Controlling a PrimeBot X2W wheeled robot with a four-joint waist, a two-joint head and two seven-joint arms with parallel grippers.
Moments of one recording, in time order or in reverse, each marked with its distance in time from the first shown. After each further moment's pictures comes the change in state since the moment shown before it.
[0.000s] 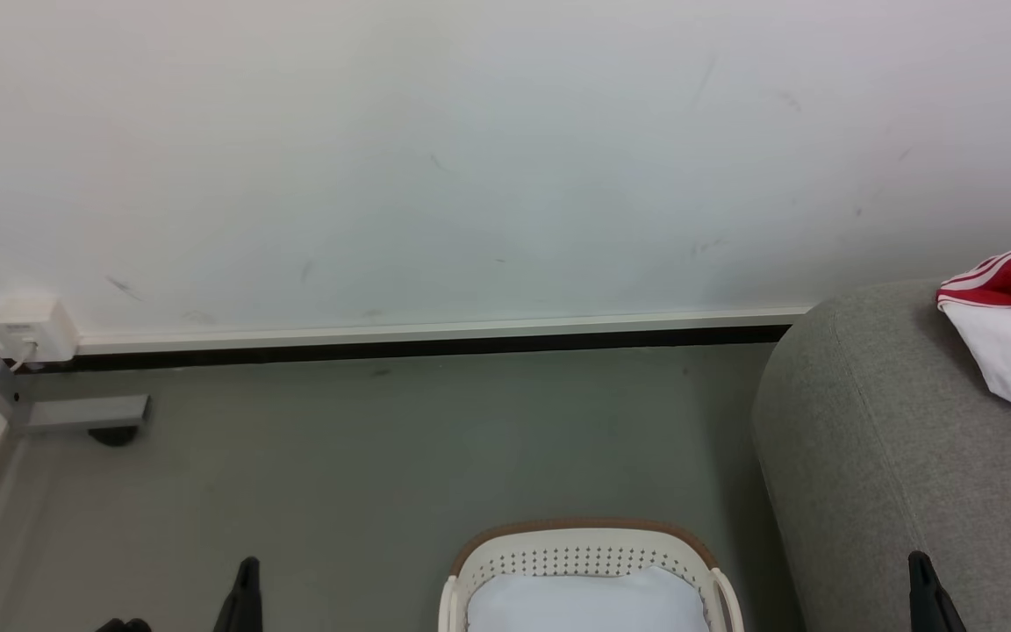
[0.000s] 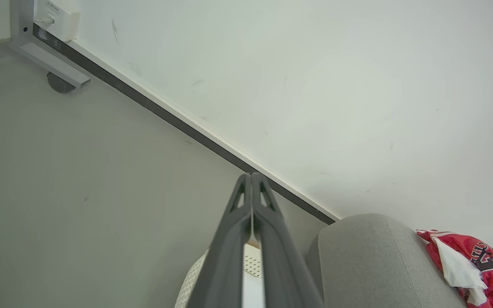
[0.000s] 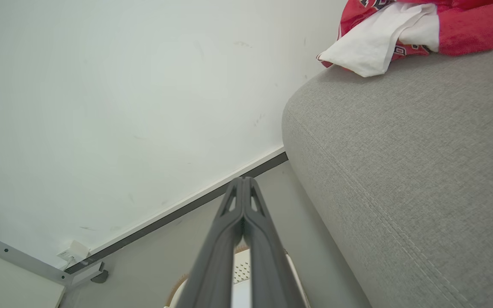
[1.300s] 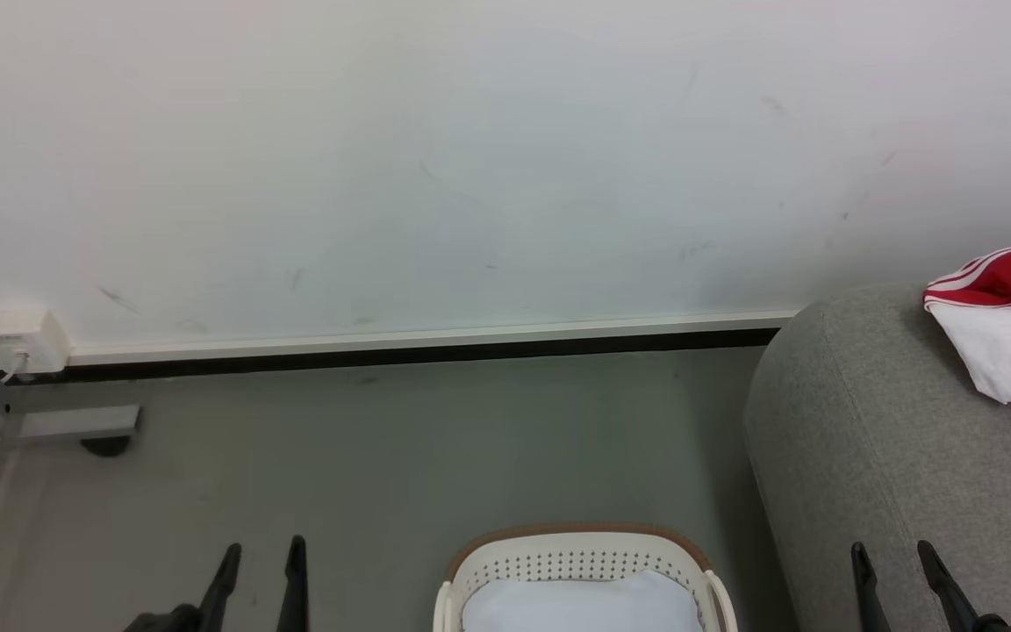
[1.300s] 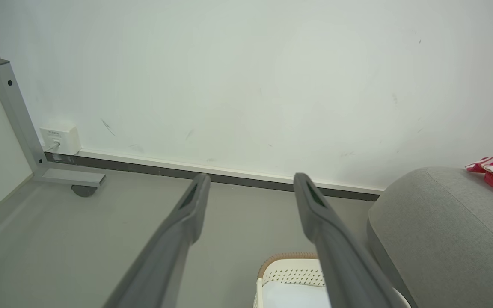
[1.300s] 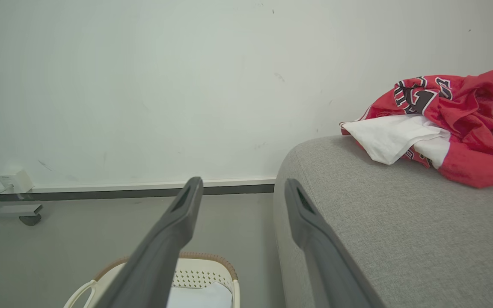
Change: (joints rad) left arm 0.012 0.013 -0.041 -0.040 0.429 0.020 -0.124; right arm 0.016 -0.013 0.027 -0.030 -0.443 -0.001 -0.123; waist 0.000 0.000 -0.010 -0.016
